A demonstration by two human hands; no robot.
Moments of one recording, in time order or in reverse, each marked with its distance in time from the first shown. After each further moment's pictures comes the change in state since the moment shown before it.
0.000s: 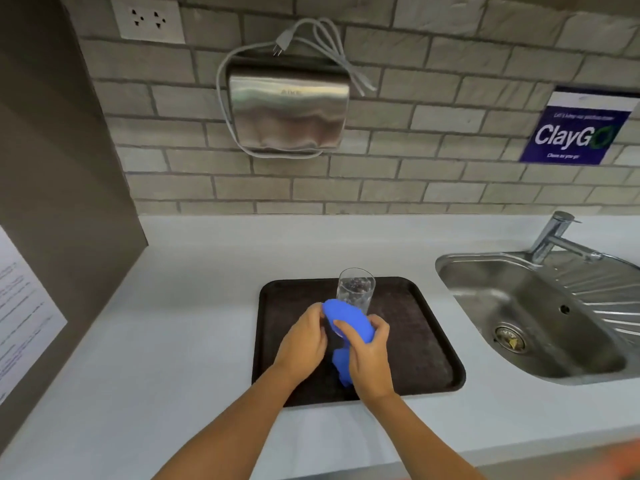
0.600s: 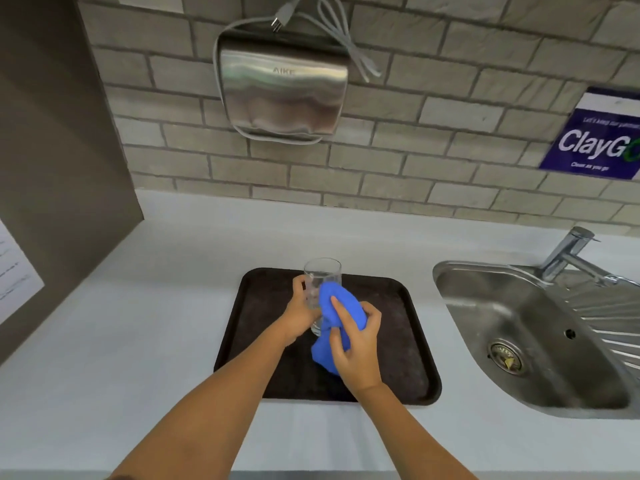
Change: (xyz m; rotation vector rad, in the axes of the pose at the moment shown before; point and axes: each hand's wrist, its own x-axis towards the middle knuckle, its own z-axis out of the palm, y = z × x) left_hand 0.064 0.026 0.032 -0.627 -0.075 -0.453; right_hand 0.036 0.014 -0.043 -0.502 -0.085 -0.600
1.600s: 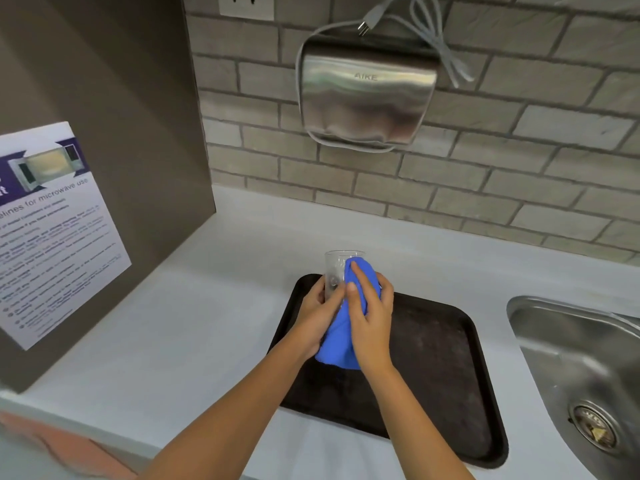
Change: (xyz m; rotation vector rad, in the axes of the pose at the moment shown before) left_hand -0.034 0.025 -0.043 -0.524 0.187 0.075; right_hand 0.070 -0.063 0.048 0.390 -0.058 0.169
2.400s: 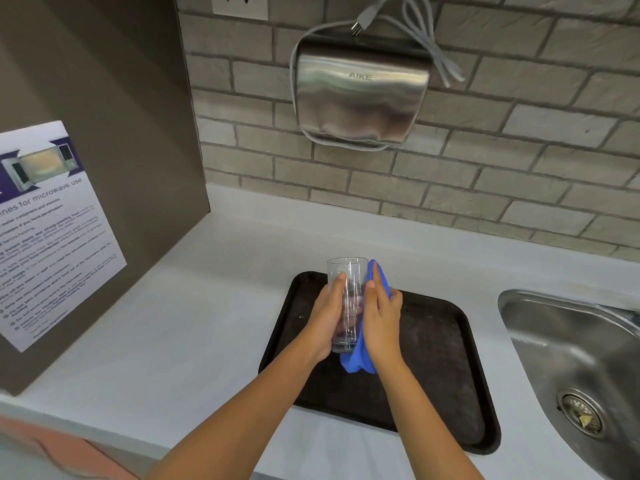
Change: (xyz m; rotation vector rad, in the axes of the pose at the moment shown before) left_hand 0.001 -0.007 0.019 0.049 0.032 -0.165; right_hand 0.002 0.011 -0.015 -0.369 0.051 0.070
